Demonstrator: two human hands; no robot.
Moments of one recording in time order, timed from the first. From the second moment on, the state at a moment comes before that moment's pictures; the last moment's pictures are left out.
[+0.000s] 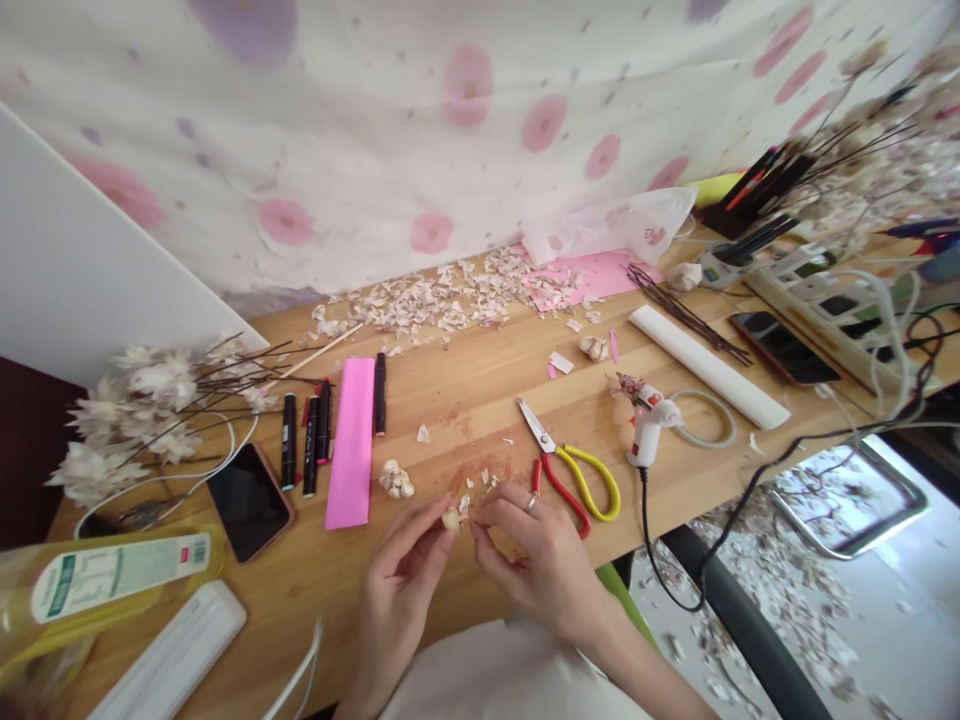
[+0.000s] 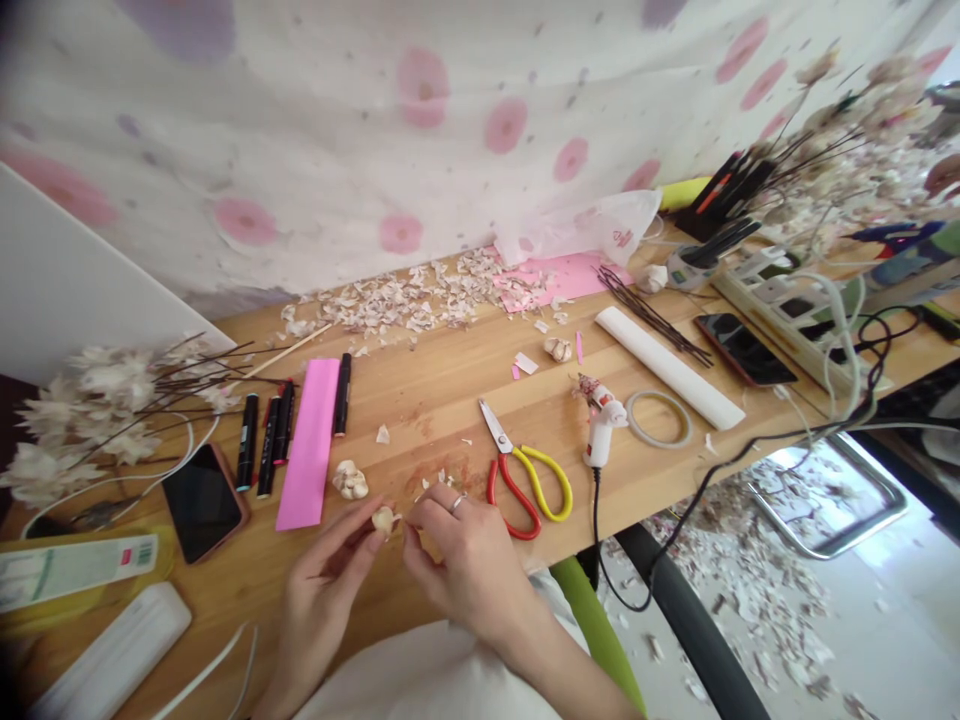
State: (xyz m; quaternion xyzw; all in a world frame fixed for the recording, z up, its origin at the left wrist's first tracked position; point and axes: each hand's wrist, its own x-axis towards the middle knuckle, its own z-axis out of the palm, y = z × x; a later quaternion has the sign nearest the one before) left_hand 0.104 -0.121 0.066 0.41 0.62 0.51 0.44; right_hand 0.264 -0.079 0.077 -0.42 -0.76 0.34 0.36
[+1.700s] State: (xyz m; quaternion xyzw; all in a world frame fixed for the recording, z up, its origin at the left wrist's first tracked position) left_hand 0.103 -0.118 0.062 0.34 0.61 0.51 0.50; right_hand 0.269 -0.073 0.074 -0.39 -0.71 0.46 0.36
